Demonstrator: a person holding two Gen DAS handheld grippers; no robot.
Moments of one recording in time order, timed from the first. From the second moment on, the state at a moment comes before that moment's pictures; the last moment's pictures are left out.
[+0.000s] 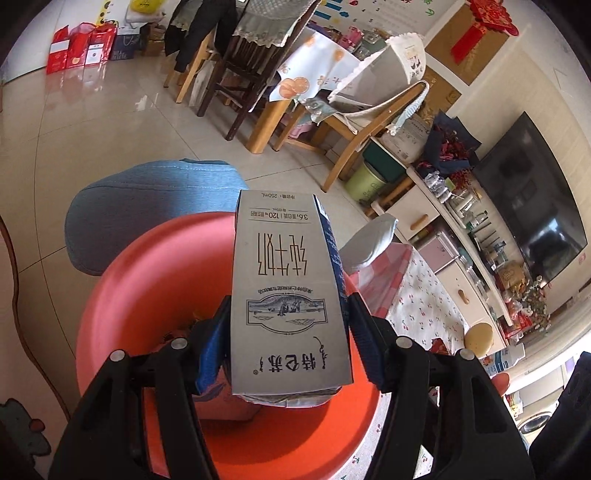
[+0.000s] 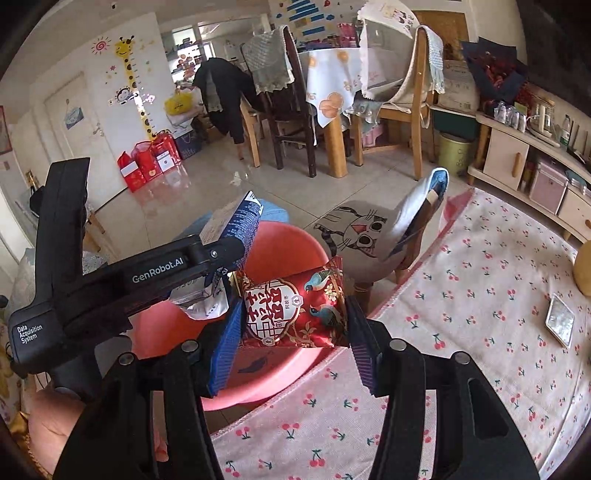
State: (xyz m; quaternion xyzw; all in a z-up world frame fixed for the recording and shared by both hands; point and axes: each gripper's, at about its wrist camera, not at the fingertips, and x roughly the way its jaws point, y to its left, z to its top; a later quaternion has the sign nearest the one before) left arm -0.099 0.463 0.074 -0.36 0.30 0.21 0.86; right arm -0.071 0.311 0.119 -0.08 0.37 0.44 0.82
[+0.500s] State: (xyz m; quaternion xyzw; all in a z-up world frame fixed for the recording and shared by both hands) left arm -0.108 0.484 0.069 -0.36 0.30 0.26 0.84; right arm -0.077 0.303 0.106 -0.08 0.37 0.41 0.83
